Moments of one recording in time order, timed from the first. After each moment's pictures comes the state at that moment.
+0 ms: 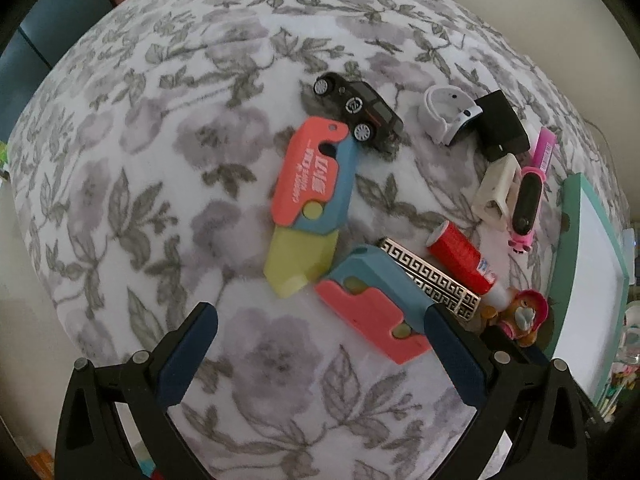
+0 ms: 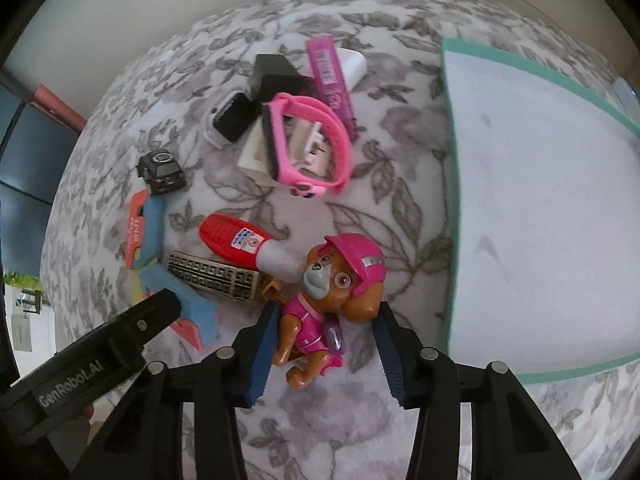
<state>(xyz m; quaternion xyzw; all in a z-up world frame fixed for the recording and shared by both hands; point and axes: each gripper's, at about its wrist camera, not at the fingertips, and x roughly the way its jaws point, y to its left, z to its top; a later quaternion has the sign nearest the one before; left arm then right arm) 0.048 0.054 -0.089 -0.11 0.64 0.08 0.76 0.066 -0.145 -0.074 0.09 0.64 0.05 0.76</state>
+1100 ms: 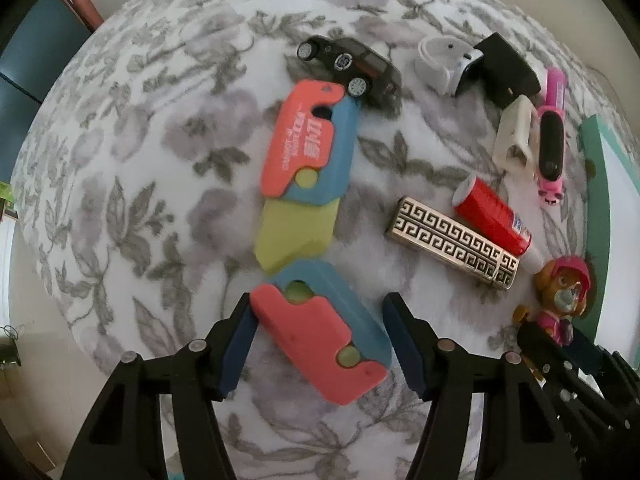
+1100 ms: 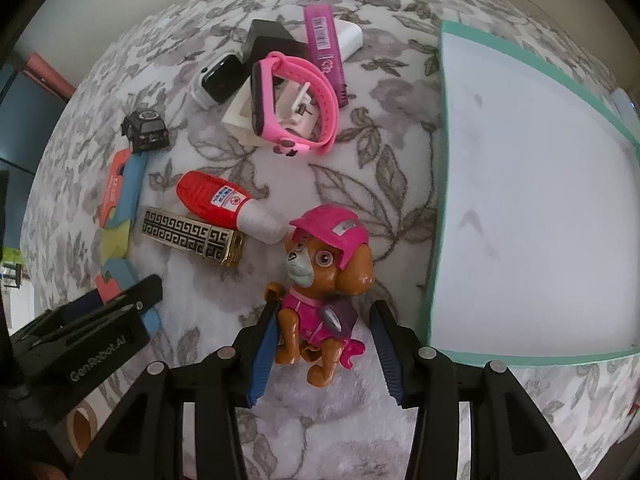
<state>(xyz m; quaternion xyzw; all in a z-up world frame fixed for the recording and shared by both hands) 0.042 0.013 -0.140 -0.06 0.65 0.08 0.75 0.055 -0.134 -0.084 0.03 0.66 0.05 0.75</state>
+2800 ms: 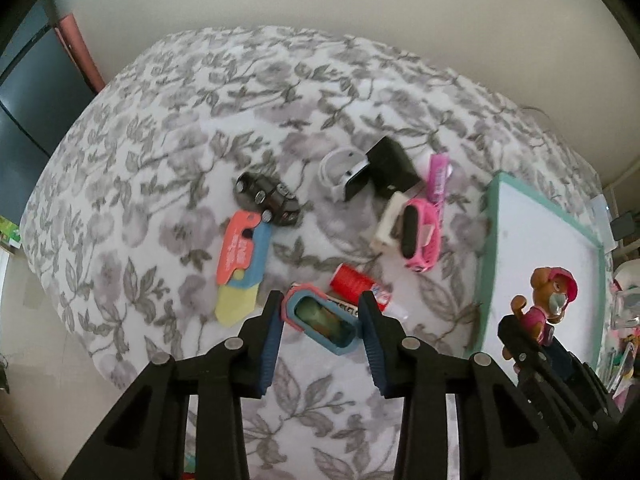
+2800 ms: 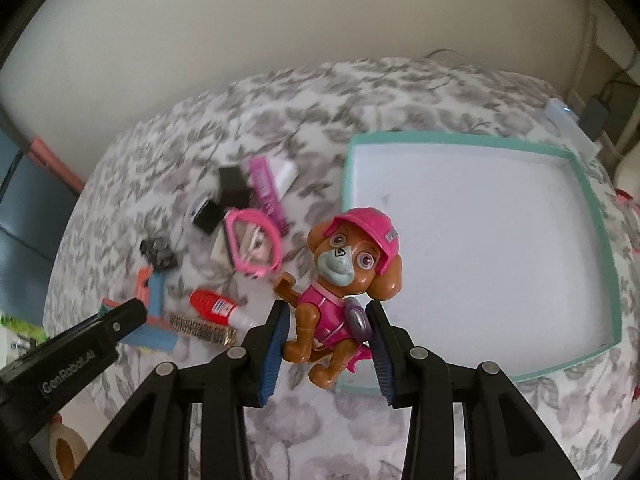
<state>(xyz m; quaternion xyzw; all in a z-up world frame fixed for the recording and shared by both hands) 0.063 -0.027 -0.022 -0.07 0.57 0.04 0.82 0.052 -0.199 -0.010 0.11 0.55 -0.01 0.83</state>
